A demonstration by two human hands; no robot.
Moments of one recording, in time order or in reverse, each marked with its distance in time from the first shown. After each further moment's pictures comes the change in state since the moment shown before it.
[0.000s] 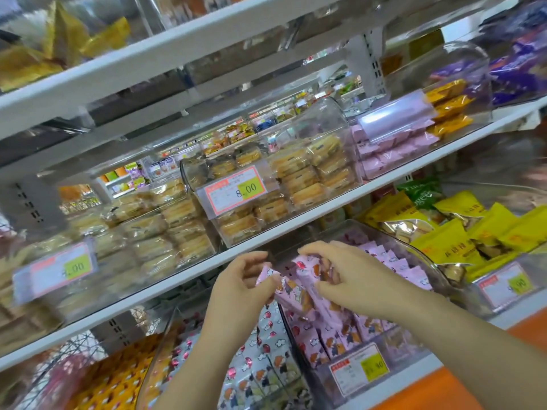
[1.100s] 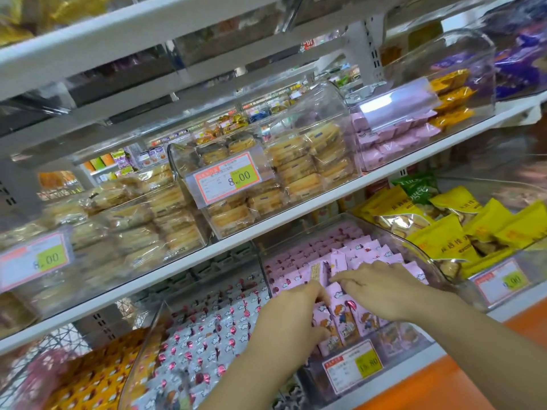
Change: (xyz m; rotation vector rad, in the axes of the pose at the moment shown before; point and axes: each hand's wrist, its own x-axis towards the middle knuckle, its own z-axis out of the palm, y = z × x) left_hand -0.010 -0.010 0.055 0.819 -0.375 0.207; right_hand -0.005 0.043 0.008 -0.448 -0.361 0.312
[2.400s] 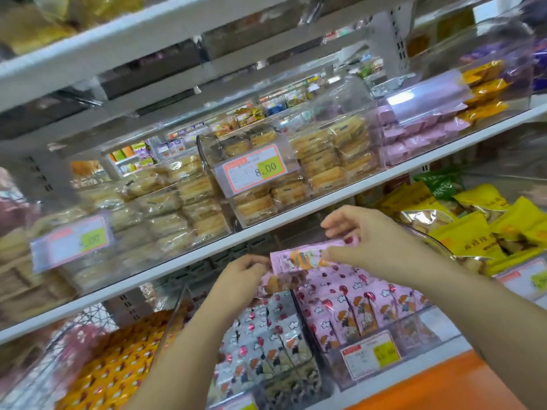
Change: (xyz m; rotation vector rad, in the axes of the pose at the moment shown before) left_hand 0.004 -0.081 -0.035 -0.671 0.185 -0.458; right_hand -0.017 -0.040 -0.050 0.789 0.350 -0.235
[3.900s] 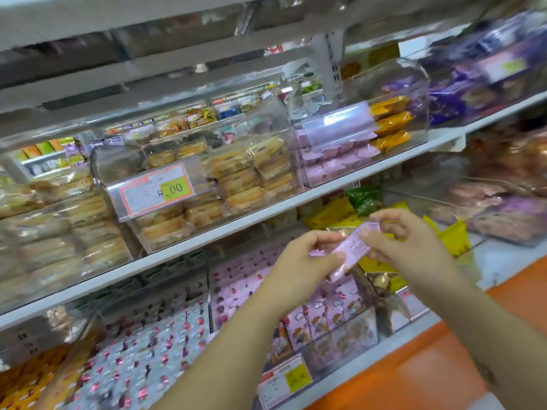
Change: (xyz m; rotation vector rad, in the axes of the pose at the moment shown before) left_hand -0.007 0.115 0.140 -0.261 -0.445 0.397; right_hand -0.031 0.081 -0.089 0.571 0.538 0.162
